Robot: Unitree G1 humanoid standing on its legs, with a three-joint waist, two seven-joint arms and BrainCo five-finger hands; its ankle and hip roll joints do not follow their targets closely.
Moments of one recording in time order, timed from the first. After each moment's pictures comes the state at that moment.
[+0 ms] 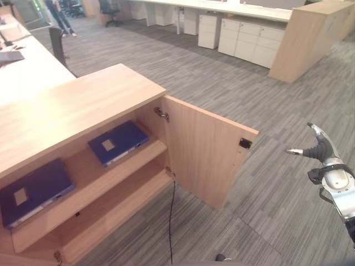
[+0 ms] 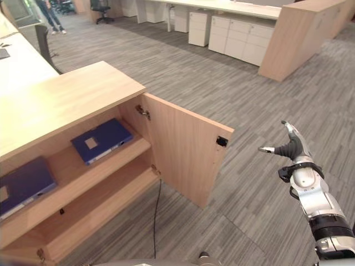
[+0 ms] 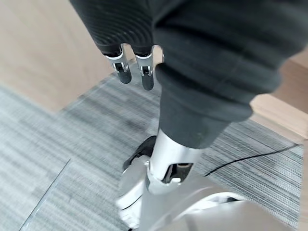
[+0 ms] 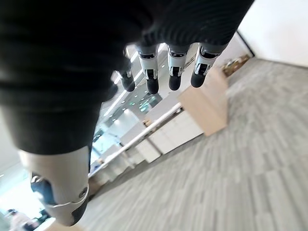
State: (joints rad) left arm 0.05 0.28 -0.12 1.33 0.16 0.01 0.08; right arm -0.25 -0.88 0.09 0.43 0.03 -0.07 -0.15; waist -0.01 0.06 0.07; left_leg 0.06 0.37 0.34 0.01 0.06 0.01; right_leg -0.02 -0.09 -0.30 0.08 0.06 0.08
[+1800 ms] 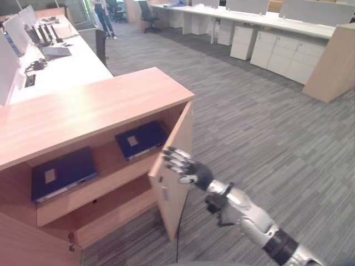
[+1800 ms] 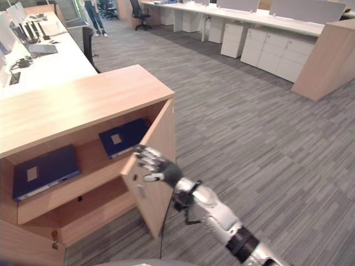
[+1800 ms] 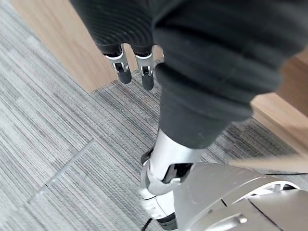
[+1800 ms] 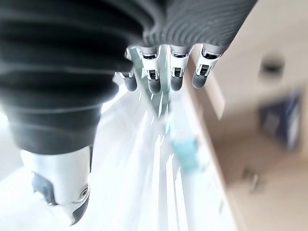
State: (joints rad) left arm 0.15 0.27 -0.11 1.29 0.18 -0.01 0.10; right arm -0.23 -0.31 0.75 -0.04 0.81 -0.11 0.26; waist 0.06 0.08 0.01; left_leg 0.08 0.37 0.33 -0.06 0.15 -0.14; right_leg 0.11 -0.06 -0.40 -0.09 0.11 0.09
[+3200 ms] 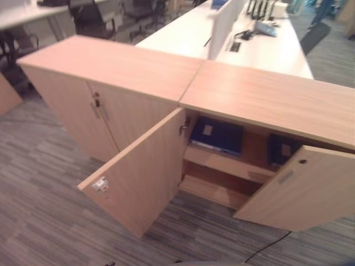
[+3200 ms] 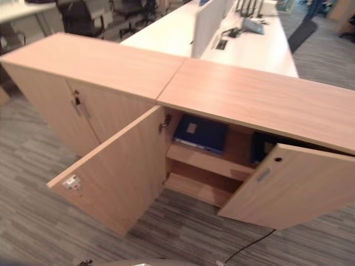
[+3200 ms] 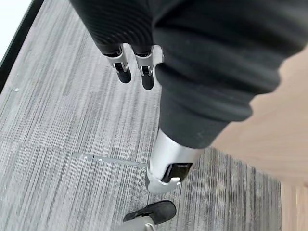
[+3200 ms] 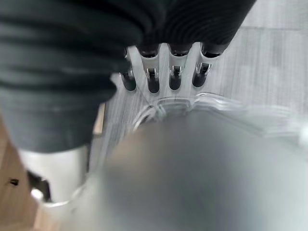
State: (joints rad) left arm -0.04 0.22 -0.16 1.41 0.00 -0.01 0.14; right arm 0.07 -0.21 0.05 1.23 0.30 0.03 -0.12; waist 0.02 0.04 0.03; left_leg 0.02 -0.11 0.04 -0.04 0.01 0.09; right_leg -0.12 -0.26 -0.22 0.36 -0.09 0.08
